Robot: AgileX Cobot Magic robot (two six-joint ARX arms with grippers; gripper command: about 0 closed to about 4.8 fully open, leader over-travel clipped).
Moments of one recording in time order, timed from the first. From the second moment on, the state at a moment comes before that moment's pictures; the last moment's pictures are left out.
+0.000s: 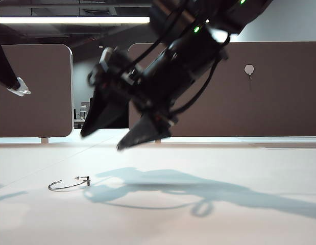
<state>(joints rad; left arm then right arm) -0.32 0.68 0.56 -0.53 0.13 0.04 0.76 1.80 1.11 -0.06 -0.38 0.09</state>
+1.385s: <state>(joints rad) -0.32 0.68 0.56 -0.62 0.13 0.05 0.87 1.93 1.13 0.02 -0.03 0.02</state>
